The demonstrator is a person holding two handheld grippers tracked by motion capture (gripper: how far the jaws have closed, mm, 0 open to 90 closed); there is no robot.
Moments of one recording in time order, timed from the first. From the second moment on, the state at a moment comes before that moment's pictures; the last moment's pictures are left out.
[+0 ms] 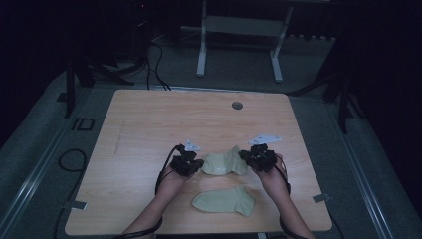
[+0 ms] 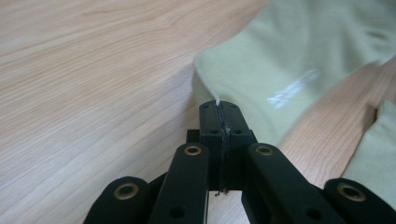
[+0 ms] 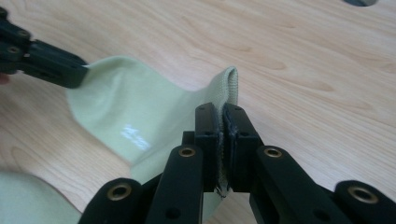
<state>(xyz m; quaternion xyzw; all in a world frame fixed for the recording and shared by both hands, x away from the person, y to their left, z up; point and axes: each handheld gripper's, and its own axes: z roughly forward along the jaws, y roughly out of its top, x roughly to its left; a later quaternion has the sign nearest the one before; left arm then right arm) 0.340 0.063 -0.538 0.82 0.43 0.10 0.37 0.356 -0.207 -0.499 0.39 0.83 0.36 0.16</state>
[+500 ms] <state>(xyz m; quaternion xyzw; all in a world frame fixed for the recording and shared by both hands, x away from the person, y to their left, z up) 0.337 0.073 -0.553 0.80 0.47 0.09 0.37 0.375 -0.218 -0.540 0.42 0.84 0.31 0.13</state>
